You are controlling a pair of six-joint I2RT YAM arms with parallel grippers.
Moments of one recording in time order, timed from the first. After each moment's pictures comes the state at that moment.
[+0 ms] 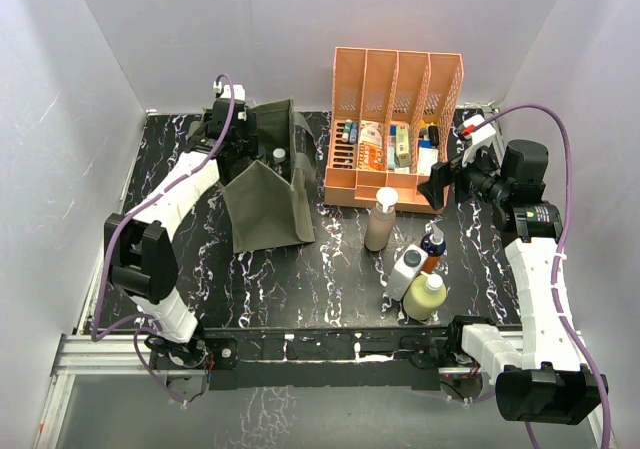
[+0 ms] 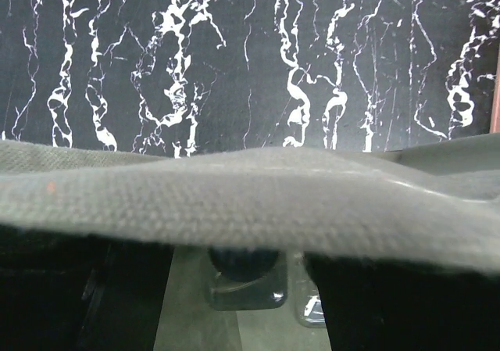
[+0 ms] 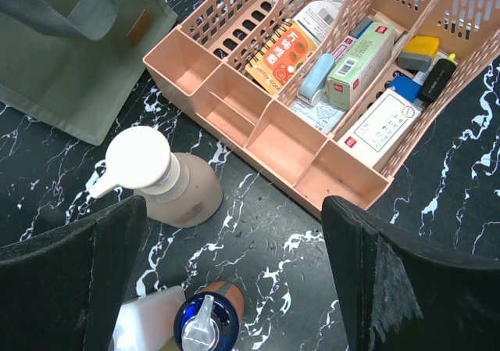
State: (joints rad) left arm -0.30 1.69 1.44 -0.40 -0.37 -0.14; right arm -0.08 0.97 1.10 -0.58 -0.60 -0.26
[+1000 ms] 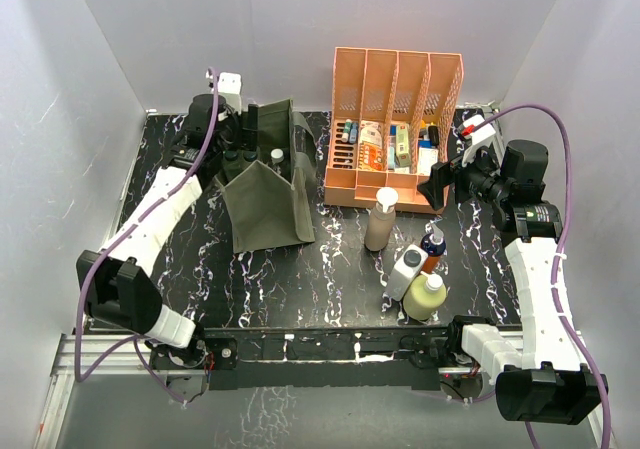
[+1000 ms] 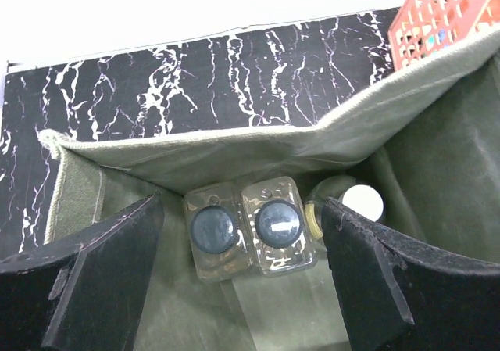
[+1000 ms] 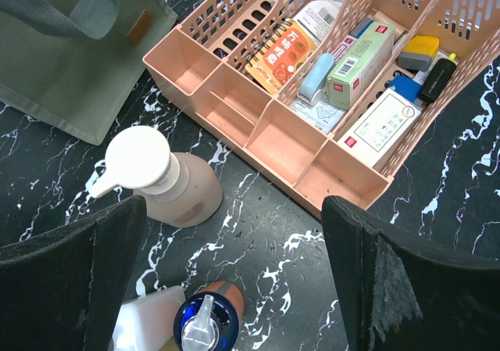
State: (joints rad) left arm -0.30 1.48 1.38 -0.31 -0.22 0.00; right arm -0.08 0.97 1.10 -0.58 -0.60 -0.26
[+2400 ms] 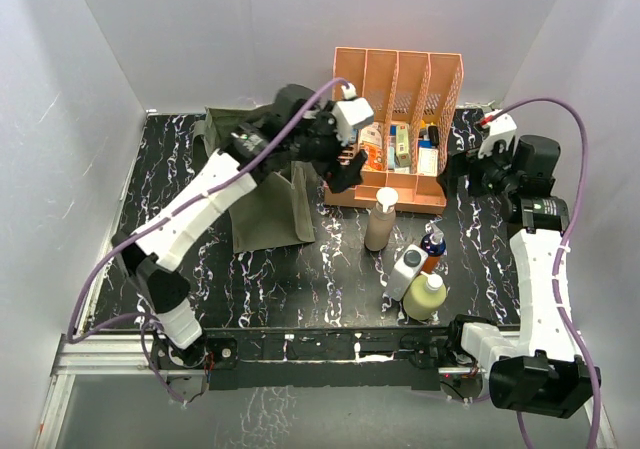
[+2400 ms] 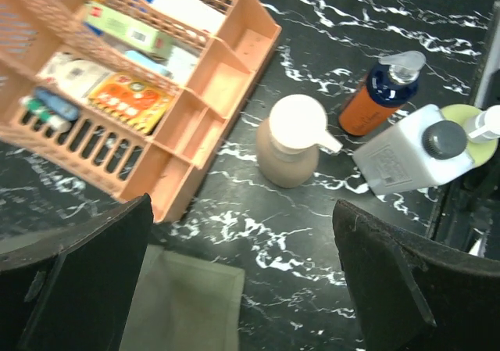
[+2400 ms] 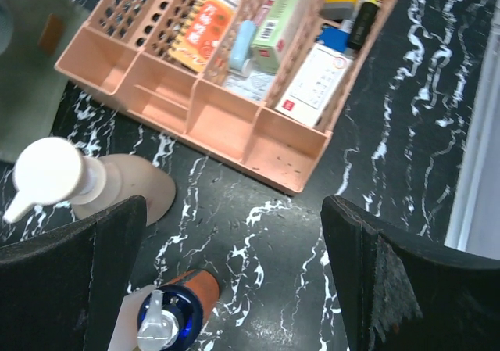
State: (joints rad) left arm -0.73 1.67 1.91 -0.77 0.35 0.27; right arm -0.14 1.01 1.14 -0.62 -0.45 -0.23
